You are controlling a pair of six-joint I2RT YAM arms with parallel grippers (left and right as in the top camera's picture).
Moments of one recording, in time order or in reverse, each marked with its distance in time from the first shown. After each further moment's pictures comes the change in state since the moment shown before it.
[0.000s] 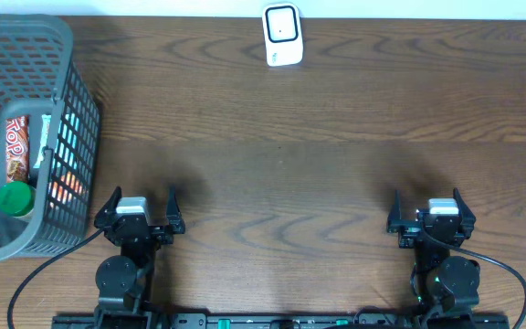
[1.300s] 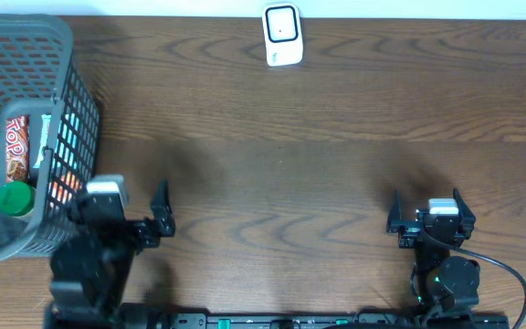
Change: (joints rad) left arm 0.000 0.386 0.658 -0.506 0.082 -0.098; right arm 0.000 0.000 -0.001 0.000 0.000 0.000
